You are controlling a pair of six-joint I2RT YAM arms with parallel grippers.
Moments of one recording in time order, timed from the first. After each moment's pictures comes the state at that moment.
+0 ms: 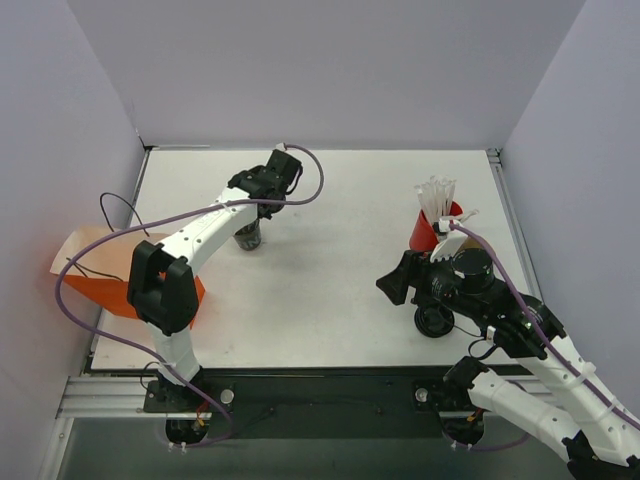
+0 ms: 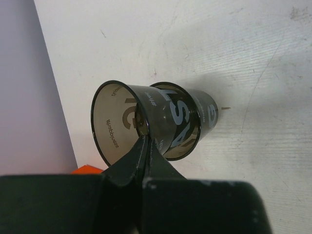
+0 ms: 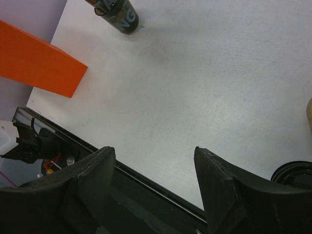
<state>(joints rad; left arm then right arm) -0.55 1.83 1.62 -0.81 -0.64 0.02 0.69 0.68 0.92 -0.72 0.02 0.53</state>
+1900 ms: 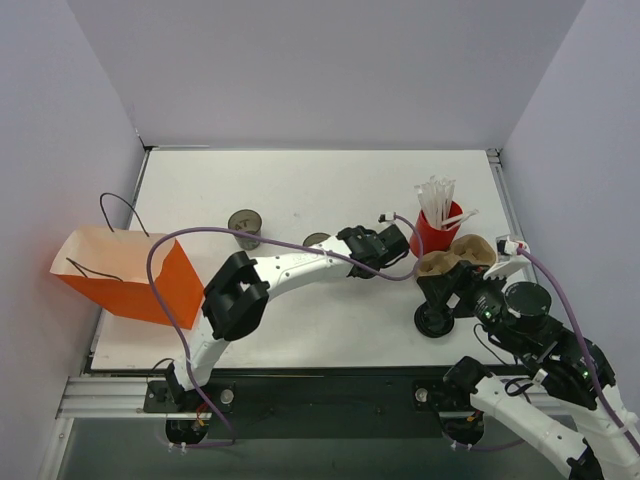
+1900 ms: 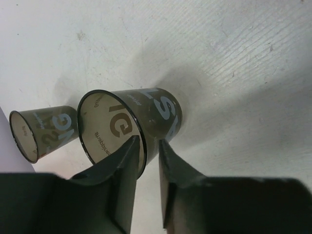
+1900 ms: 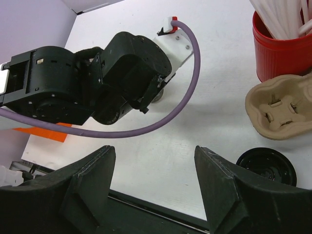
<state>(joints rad) -1.08 2.16 1.86 -0.90 -0.74 -0.15 0.70 0.44 0.97 -0.86 0.27 0.59</state>
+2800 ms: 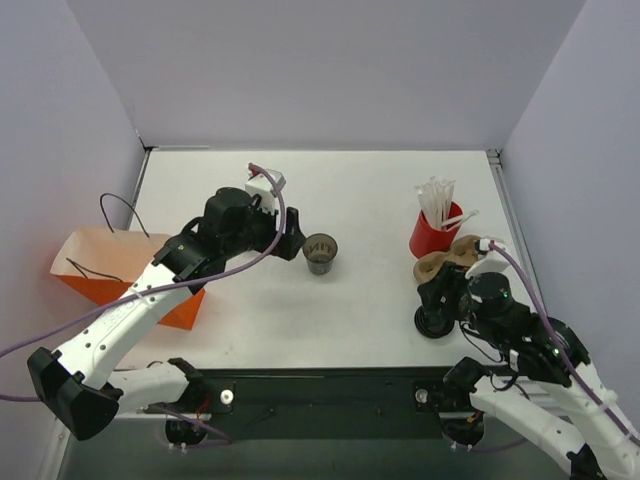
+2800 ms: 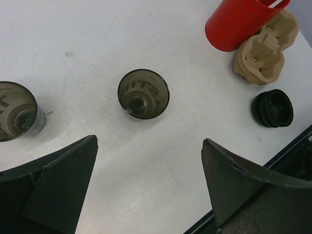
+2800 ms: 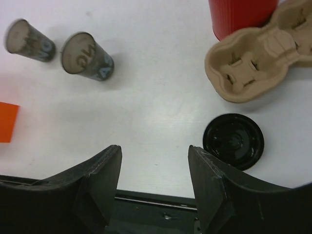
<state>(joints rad) -0.67 1.20 1.22 -0.51 0.00 -0.28 0.70 0.53 0.93 -0.98 0.37 0.66</state>
